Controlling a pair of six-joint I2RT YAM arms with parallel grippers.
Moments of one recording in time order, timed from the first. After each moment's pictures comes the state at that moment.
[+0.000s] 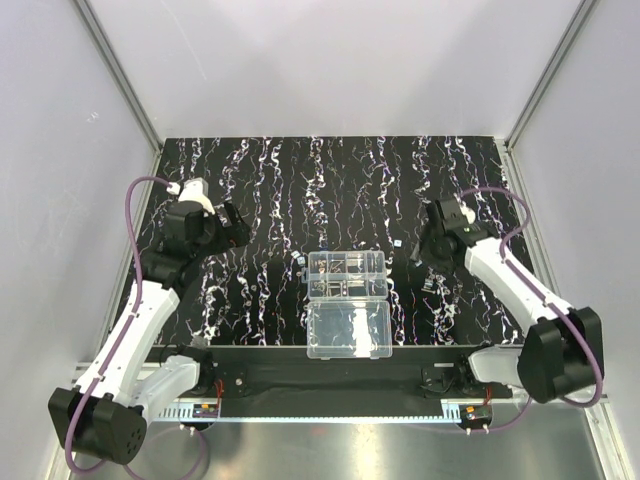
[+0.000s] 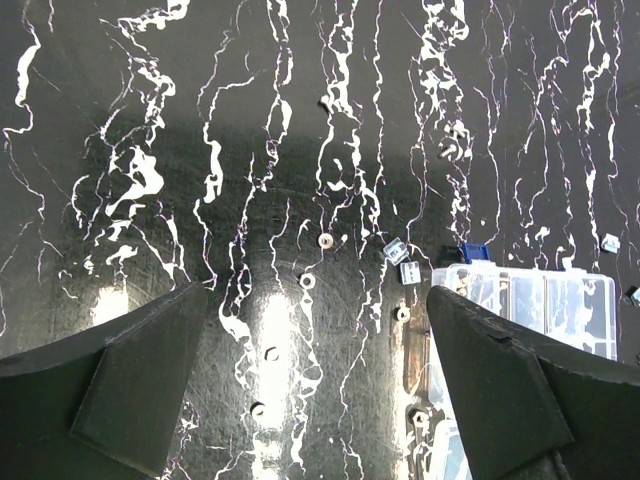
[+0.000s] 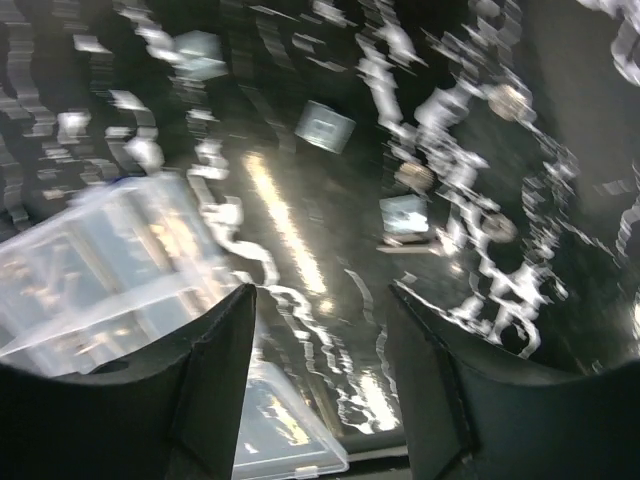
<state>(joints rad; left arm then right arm) -0.22 0.93 0.84 -0.48 -0.04 -0.43 0.33 1.31 0.98 -0.76 0.18 0.72</state>
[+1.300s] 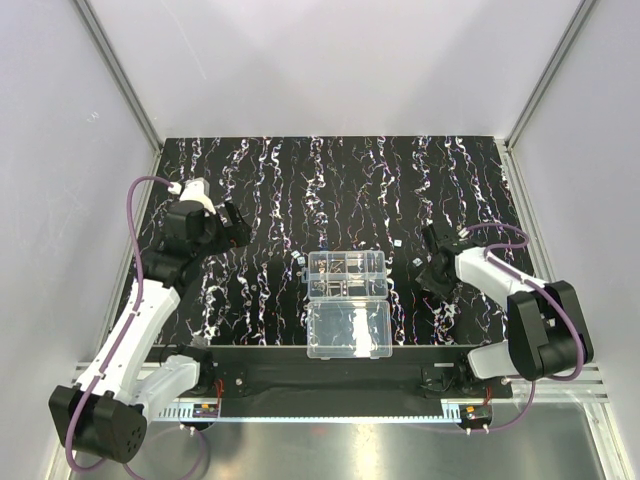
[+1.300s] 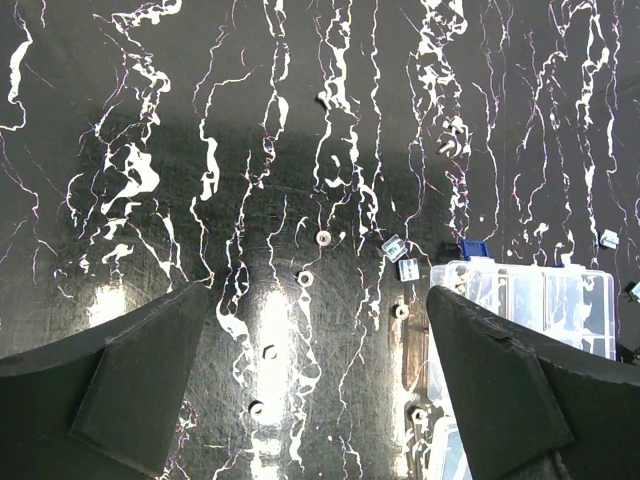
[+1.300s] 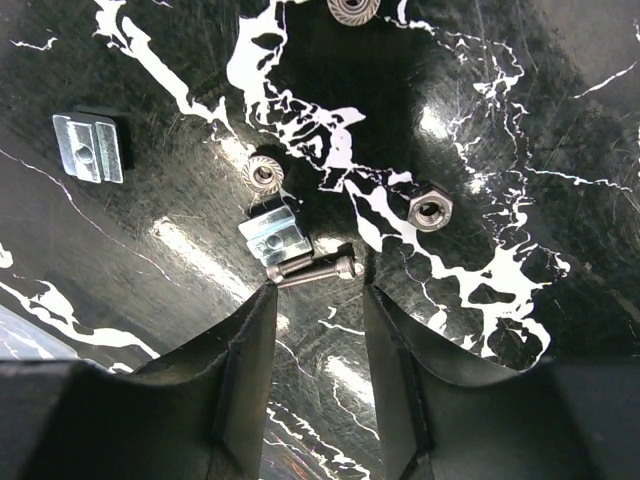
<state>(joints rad) -0.22 0.94 0.84 -0.48 -0.03 -0.43 0.27 1.39 0.71 -0.65 0.23 0.98</state>
